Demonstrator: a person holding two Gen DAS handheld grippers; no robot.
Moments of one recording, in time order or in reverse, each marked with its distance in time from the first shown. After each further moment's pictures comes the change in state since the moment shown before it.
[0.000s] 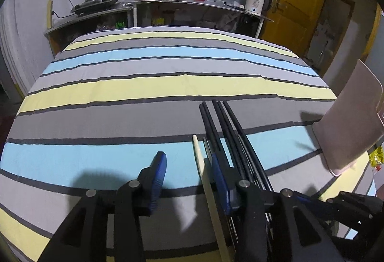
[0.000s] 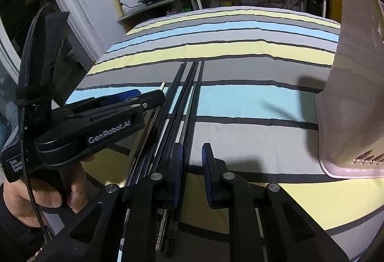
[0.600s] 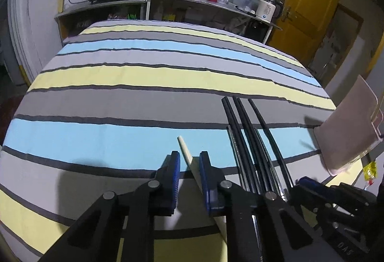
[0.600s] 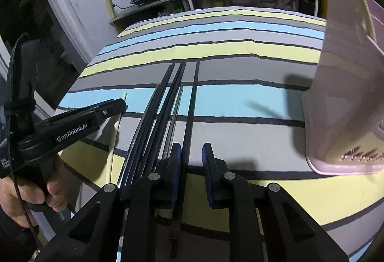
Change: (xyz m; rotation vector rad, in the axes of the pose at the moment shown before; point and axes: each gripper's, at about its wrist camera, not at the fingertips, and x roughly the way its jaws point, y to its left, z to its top) left arm -0.017 0.036 -0.012 -0.102 0.010 -0.028; right arm -0.001 -0.005 0.003 0.011 0.000 -0.048
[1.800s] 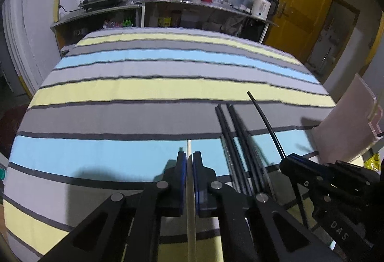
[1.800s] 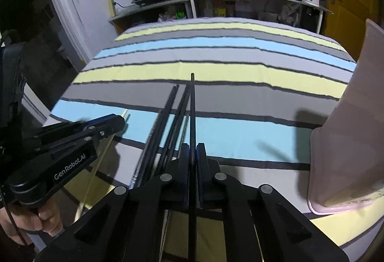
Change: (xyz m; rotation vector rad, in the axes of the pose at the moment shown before) left arm -0.012 -0.015 0.010 0.059 -0.015 0.019; right arm 0.002 0.014 0.031 -0.053 -0.036 -0.037
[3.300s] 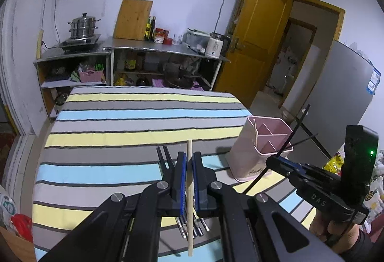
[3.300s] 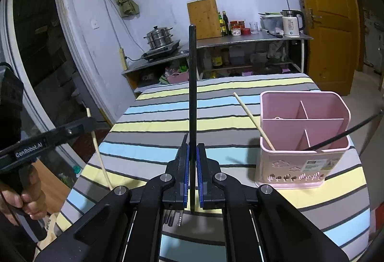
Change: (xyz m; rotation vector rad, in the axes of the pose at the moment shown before) left arm -0.188 -0.039 0.011 0.076 -0.191 -0.218; right arm -0.167 -0.015 -0.014 0.082 -0.275 0.050
